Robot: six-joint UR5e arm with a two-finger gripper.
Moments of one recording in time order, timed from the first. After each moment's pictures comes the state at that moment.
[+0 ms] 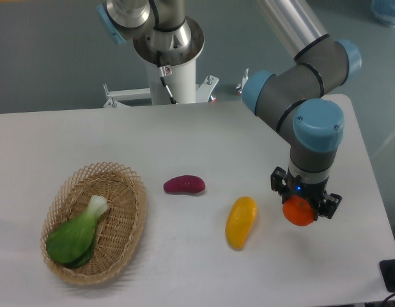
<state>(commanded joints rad) 2.59 -2.09 -1.38 -1.07 1.61 1.23</state>
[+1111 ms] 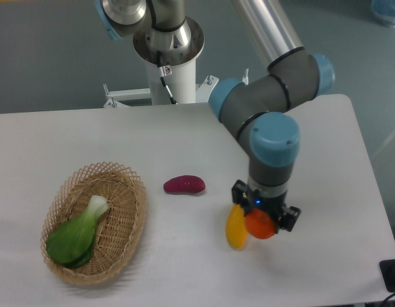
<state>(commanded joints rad) 2.41 -2.08 -1.40 -1.07 1.55 0.98</state>
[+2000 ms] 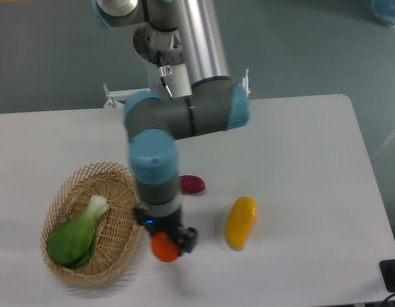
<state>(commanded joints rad) 2.09 -2.08 -1.45 -0.98 1.56 0.72</state>
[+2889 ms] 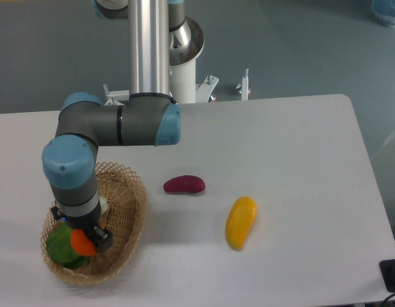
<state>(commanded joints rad) 1.97 -2.11 -1.50 -0.99 1.45 0.70</state>
